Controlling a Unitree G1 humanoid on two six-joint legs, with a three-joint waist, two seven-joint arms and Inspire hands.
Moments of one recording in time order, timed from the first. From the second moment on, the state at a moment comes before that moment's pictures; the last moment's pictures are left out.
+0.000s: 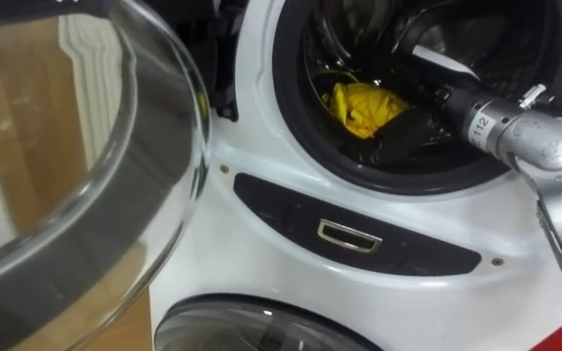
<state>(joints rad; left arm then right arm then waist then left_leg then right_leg) 0.23 0.22 0.19 0.92 0.47 0.30 0.04 -0.69 -0.53 0.07 0.18 -0.20 0.28 0.53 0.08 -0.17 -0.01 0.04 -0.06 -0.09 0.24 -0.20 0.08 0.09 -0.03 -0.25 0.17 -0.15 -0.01</state>
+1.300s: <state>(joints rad) 0.22 0.23 0.18 0.86 0.40 0.23 0.05 -0.62 -0.54 0.05 -0.02 -0.60 0.32 0.61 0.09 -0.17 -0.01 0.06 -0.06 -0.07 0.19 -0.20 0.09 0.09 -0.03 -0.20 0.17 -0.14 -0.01</state>
